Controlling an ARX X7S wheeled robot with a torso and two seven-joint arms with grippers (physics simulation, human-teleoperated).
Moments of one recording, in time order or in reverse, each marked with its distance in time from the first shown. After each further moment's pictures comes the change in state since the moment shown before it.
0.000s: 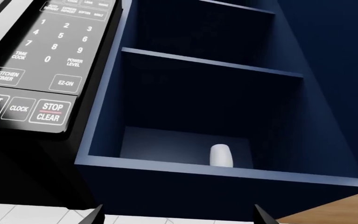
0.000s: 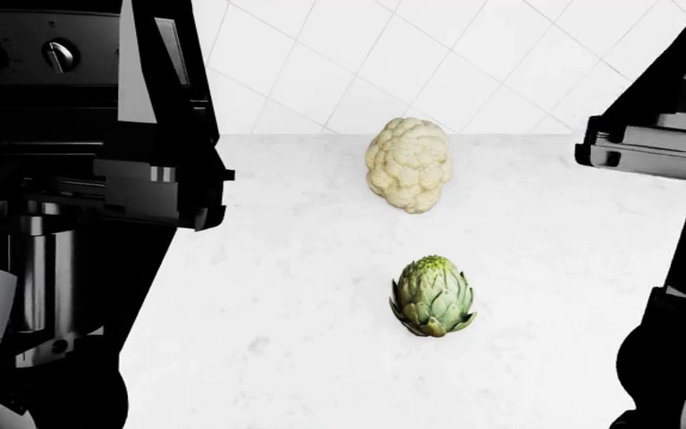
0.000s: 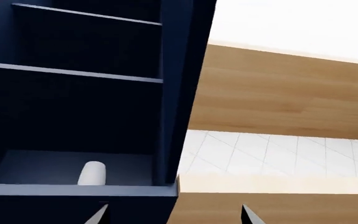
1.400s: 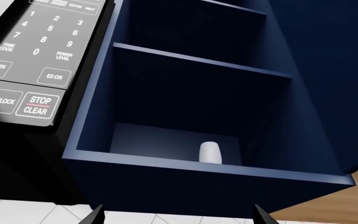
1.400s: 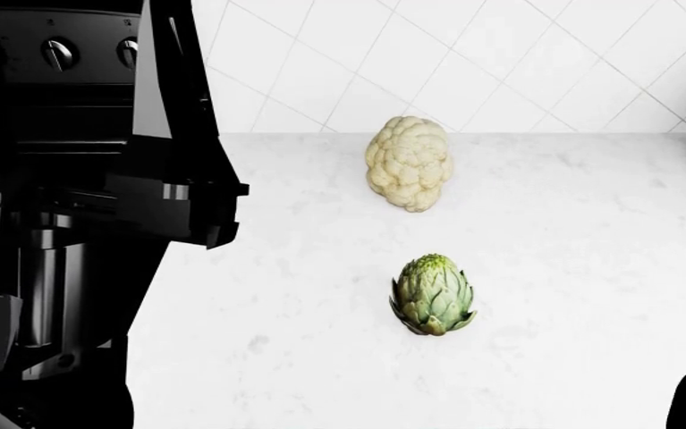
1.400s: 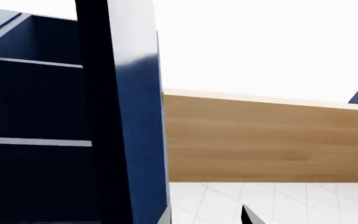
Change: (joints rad) left arm 0.001 -0.033 0.046 0.017 -0.036 0.014 -0.038; right arm 0.652 0.166 -0.127 0.051 0.242 0.400 0.191
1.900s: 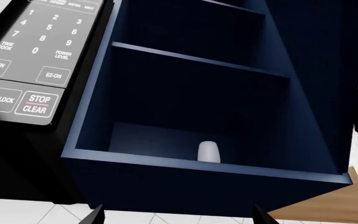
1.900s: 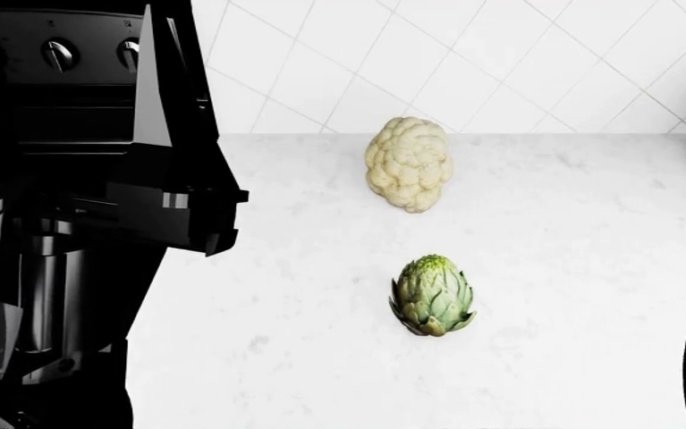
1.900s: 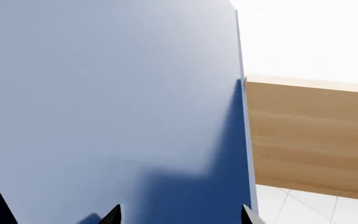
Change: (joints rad) left arm 0.016 -0.016 0.006 -0.008 -0.005 0.030 -0.001; right arm 0.268 -0.022 -0.140 0.396 0.068 -0.127 -0.308
